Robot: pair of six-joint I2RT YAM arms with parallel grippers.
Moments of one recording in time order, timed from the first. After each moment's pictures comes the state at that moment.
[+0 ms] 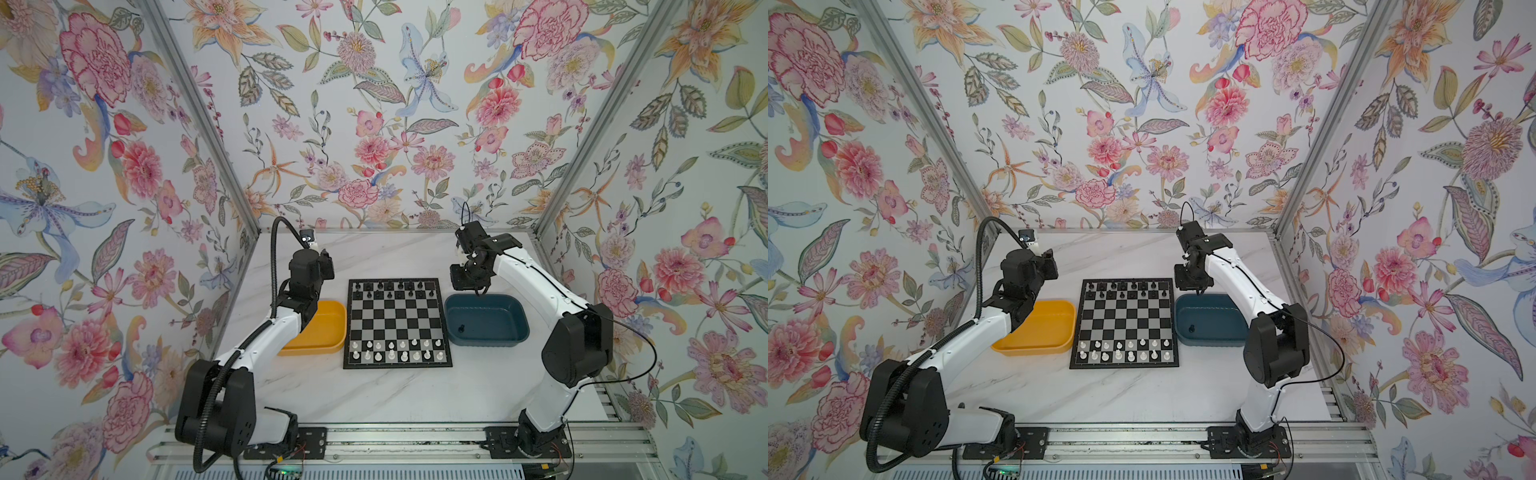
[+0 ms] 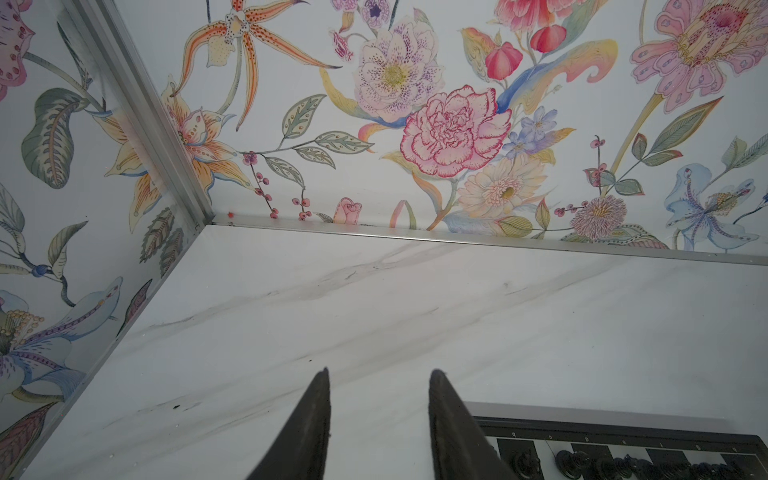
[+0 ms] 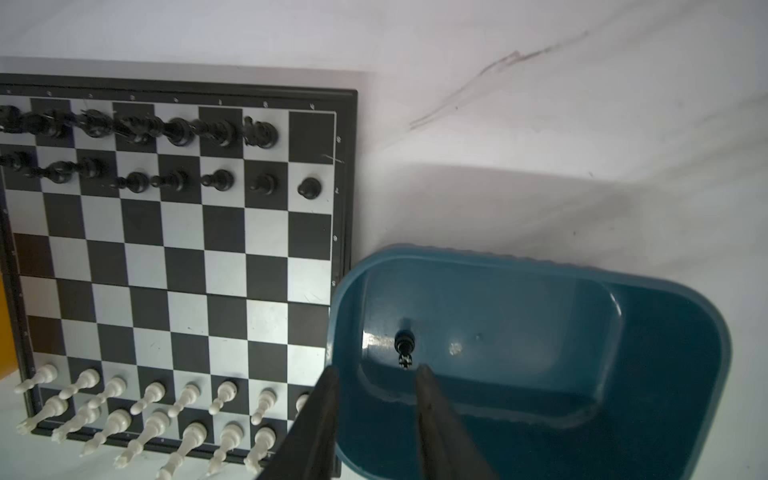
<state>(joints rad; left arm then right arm) -0.25 1.37 0.89 0.19 -0.28 -0.14 0.39 1.75 1.59 -1.09 0.02 0.29</state>
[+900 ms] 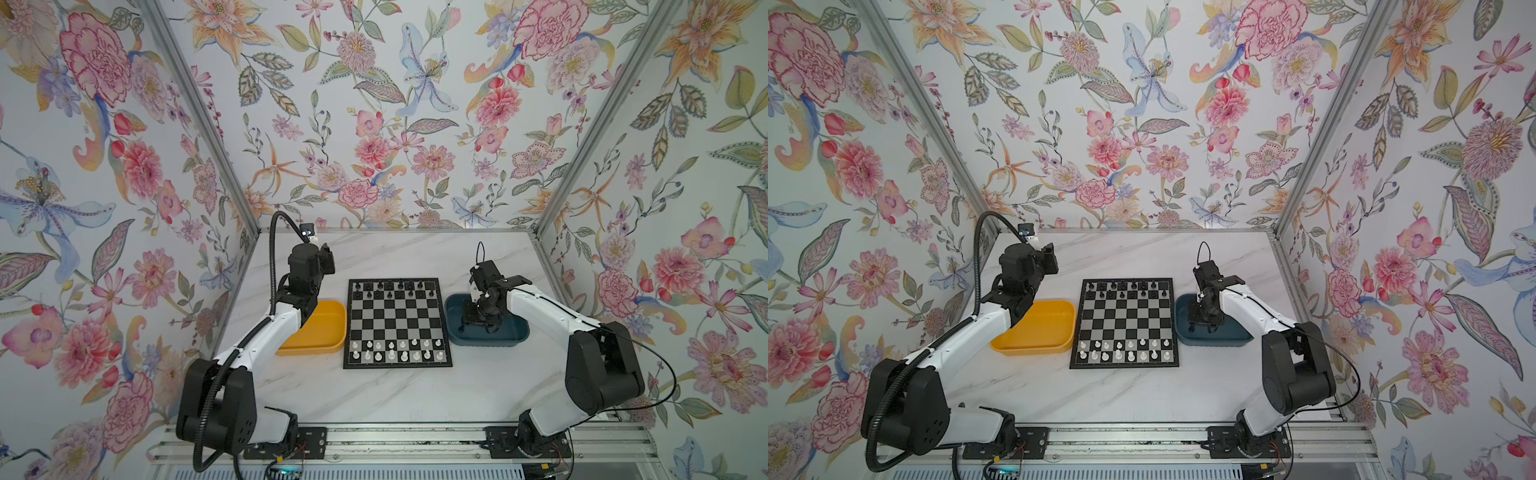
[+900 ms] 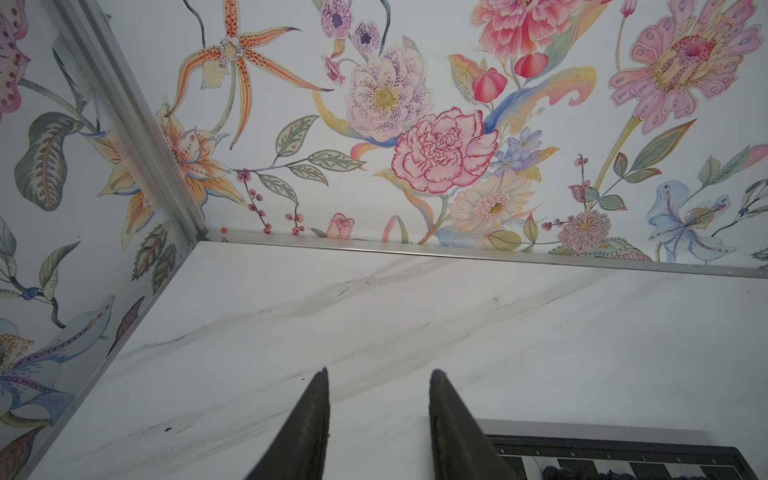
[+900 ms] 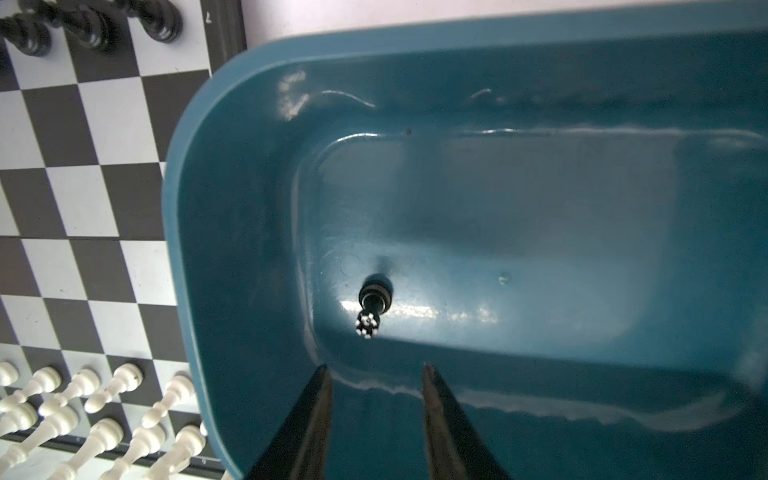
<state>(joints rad) -0.25 1.39 0.95 0.16 -0.26 -0.14 0.33 1.60 1.08 -0.80 -0.09 0.34</state>
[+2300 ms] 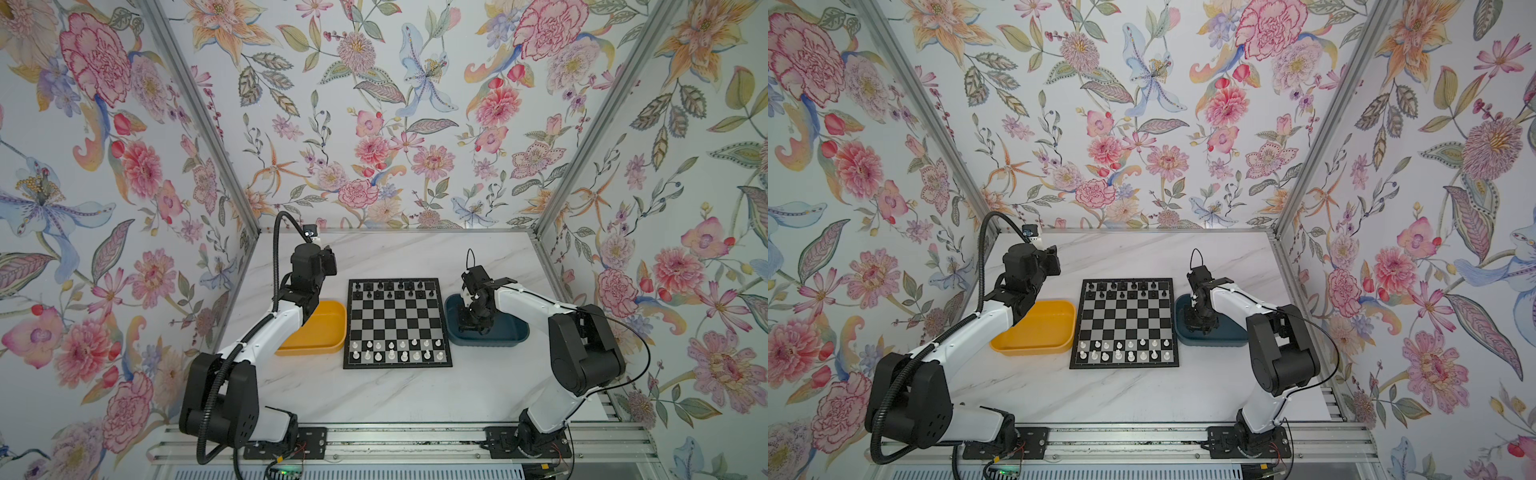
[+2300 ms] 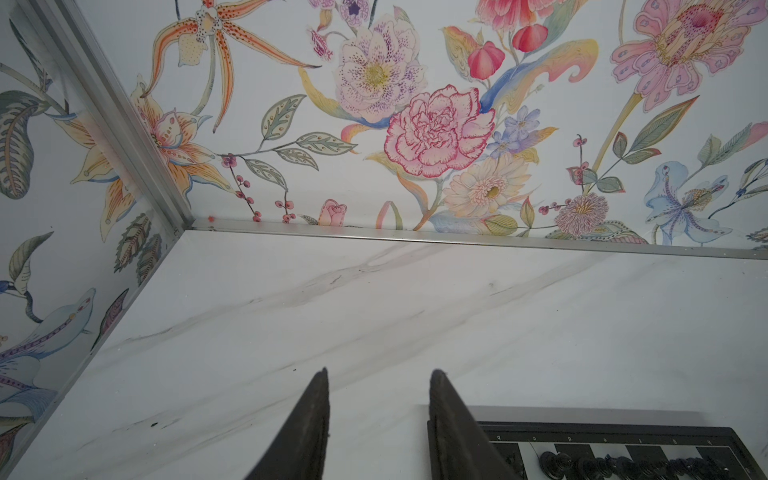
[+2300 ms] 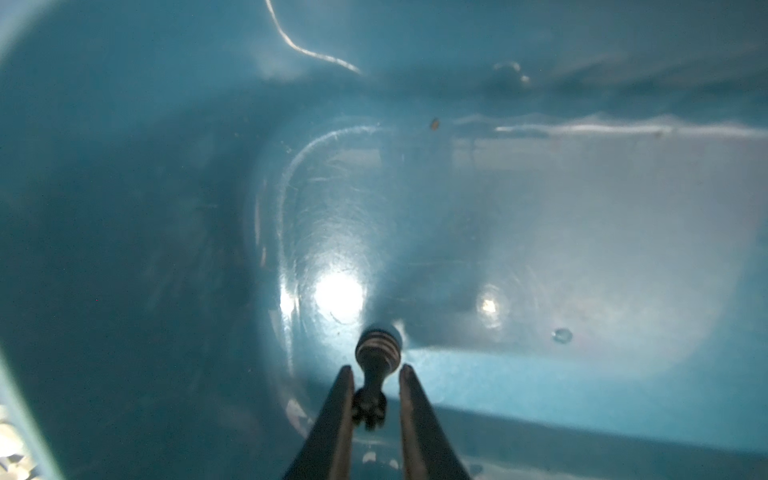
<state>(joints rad) -0.25 1.42 0.95 0.15 -0.24 -0.14 0.35 1.72 1.08 -0.75 -0.10 0.33</state>
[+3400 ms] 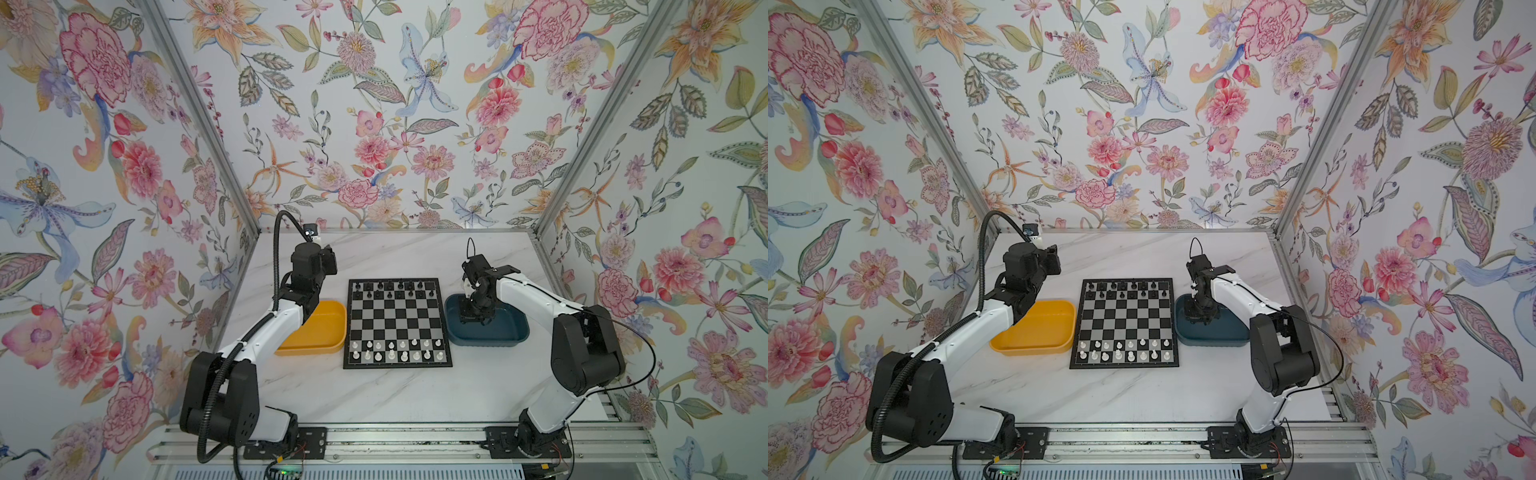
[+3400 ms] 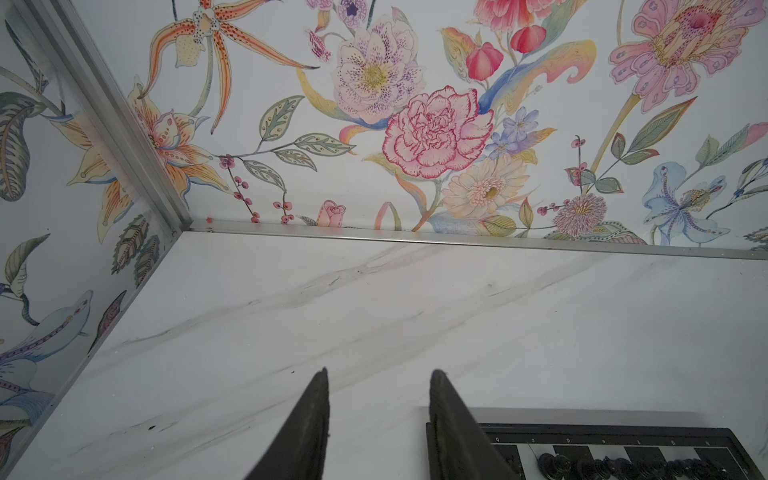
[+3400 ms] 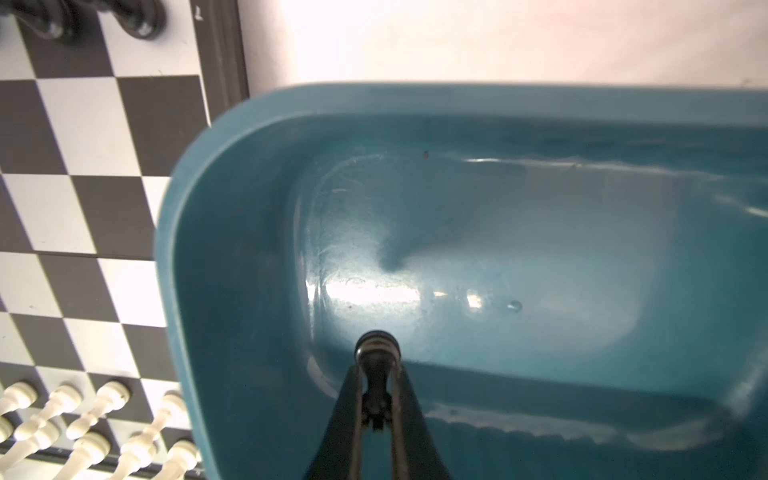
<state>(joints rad) -0.25 1.42 0.96 0.15 -0.23 -0.14 0.35 1.72 1.23 -0.91 -0.07 0.29</state>
